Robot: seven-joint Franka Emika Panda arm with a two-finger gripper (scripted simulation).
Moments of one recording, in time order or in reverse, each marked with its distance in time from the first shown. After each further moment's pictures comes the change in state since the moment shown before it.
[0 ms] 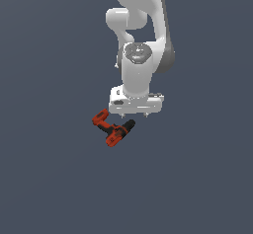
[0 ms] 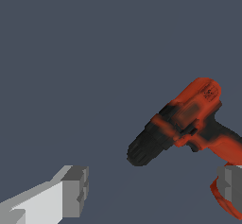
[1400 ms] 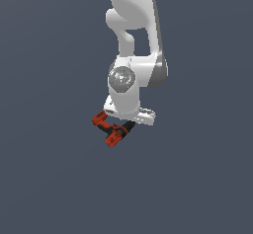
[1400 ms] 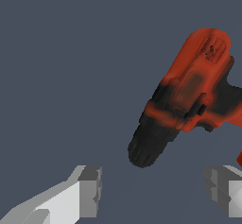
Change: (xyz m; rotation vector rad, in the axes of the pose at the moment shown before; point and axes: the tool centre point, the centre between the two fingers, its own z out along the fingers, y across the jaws) arm 0.001 0.016 0.038 0.065 -0.176 0.327
